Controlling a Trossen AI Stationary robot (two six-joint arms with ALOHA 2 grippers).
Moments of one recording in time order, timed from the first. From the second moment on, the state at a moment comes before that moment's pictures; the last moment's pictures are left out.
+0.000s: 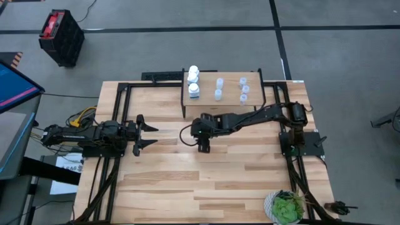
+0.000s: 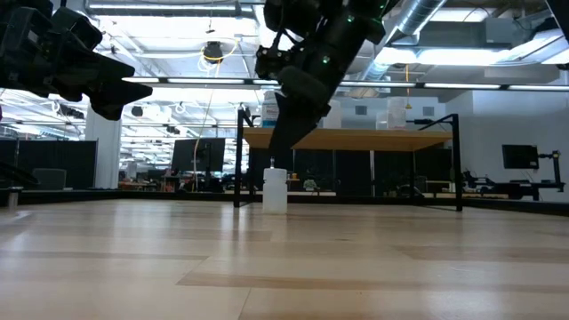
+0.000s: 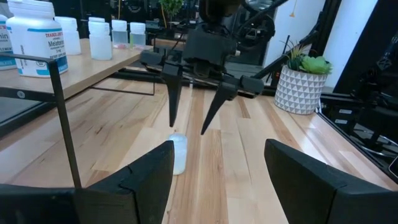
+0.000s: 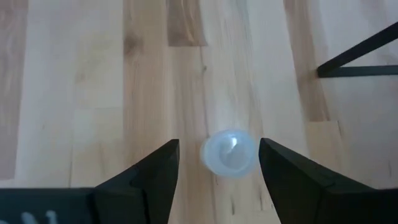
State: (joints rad) left arm -0.02 0.09 0.02 0.00 -0.04 -0.13; right arm 0.00 1.94 1.43 -0.46 0.13 0.02
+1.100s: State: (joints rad) left arm -0.02 0.08 0.02 0.00 -0.04 -0.13; right arm -0.01 2.05 1.43 -0.37 0.16 0.02
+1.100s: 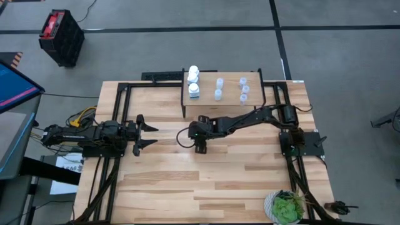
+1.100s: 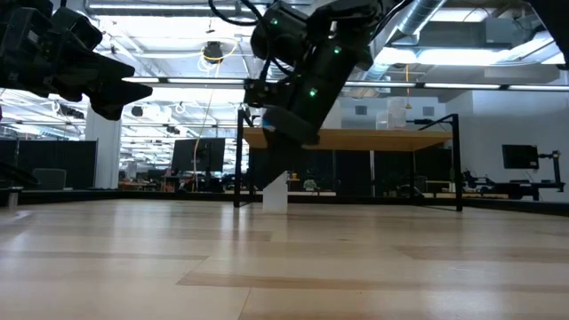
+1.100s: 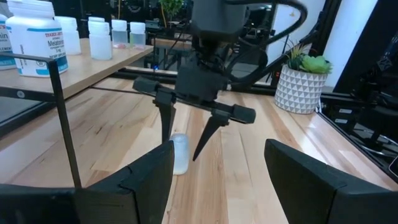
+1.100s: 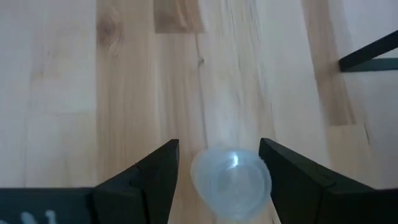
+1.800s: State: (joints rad) left arm -0.02 0.09 0.02 0.00 -0.04 -0.13; right arm -0.02 2.05 1.43 -0.41 0.18 0.08
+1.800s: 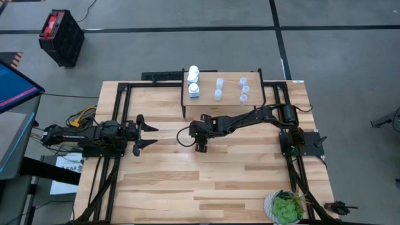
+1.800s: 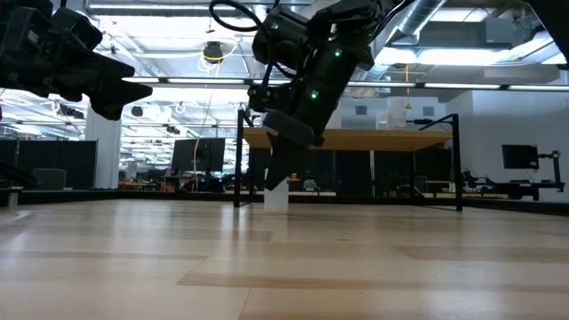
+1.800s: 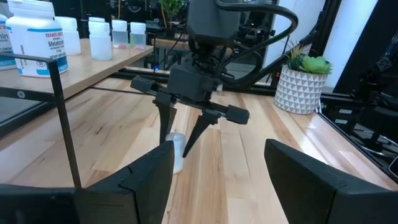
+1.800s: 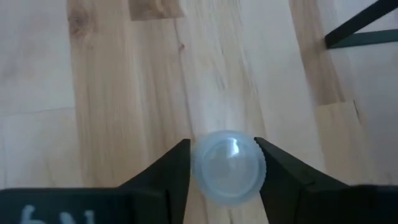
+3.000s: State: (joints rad) left arm -0.02 0.09 0.02 0.00 -0.04 -0.13; right arm -0.33 1.56 1.78 -0.82 0.18 -0.06
